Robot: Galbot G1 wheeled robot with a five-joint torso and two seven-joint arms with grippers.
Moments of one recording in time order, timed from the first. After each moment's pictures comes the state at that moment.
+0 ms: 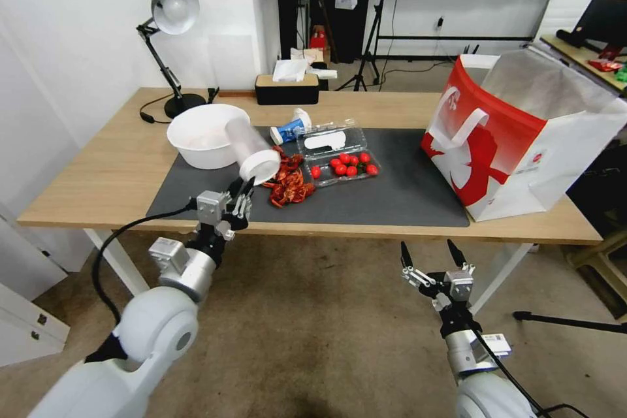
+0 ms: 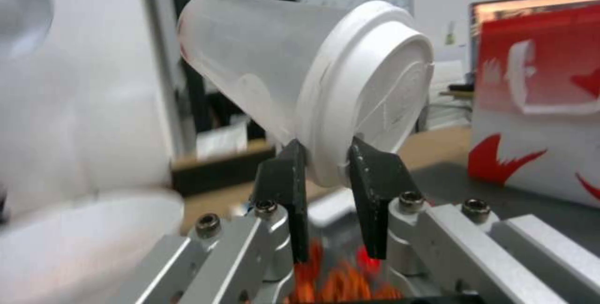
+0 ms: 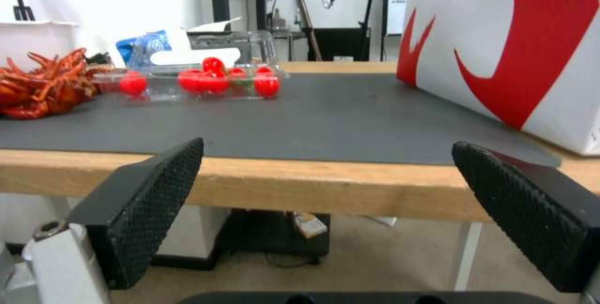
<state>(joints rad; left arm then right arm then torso) 1.20 -0.85 -0.29 -2.20 -0.57 0.03 -0.10 -1.59 1.08 0.32 1.94 0.29 0.37 0.26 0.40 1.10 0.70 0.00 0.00</state>
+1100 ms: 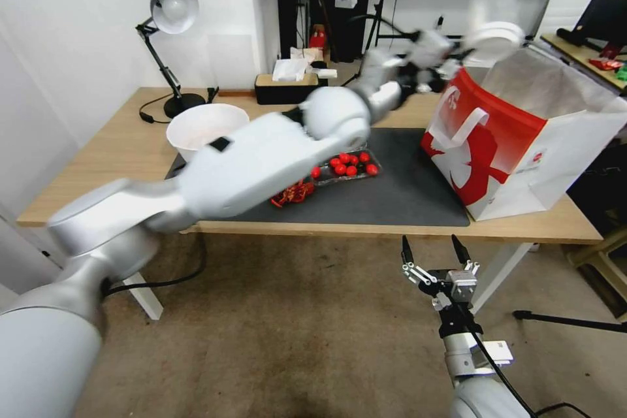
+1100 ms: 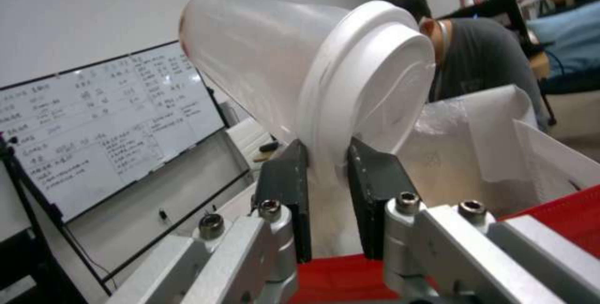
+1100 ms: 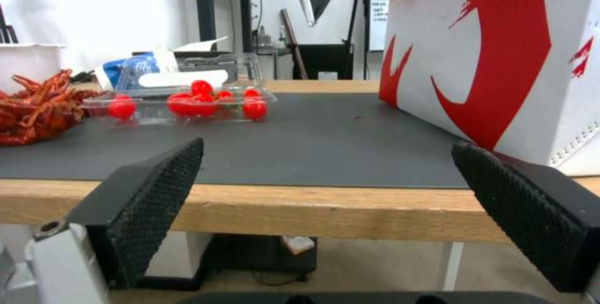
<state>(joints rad) -0.15 -1.41 0.69 -1.39 -0.83 0.10 -0.06 -1.62 1.16 0.35 1.97 0.22 0.38 0.27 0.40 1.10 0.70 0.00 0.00</state>
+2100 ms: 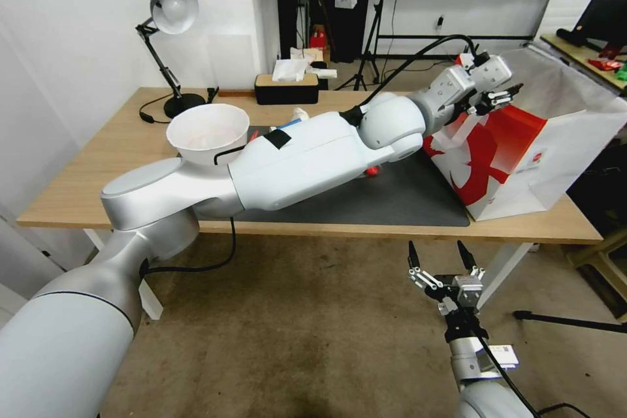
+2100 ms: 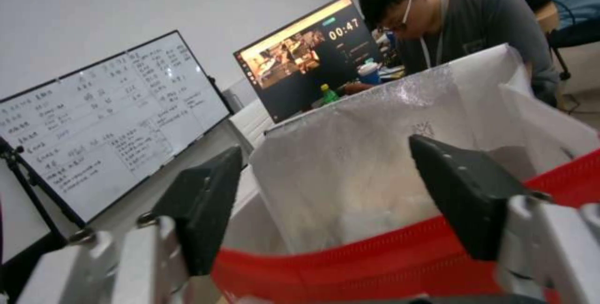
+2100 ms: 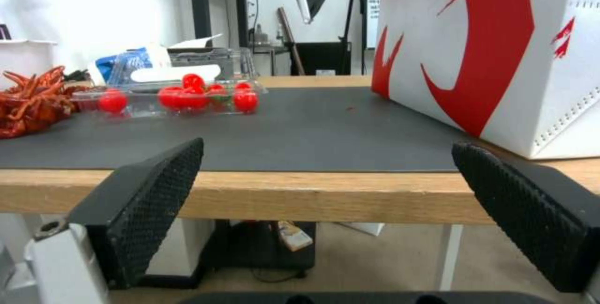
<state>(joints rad) -0.21 -1.46 0.78 -1.38 -0.78 0.16 -0.12 -1.63 1.14 0.36 1.94 0.25 0.41 0.26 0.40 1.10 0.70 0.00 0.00</state>
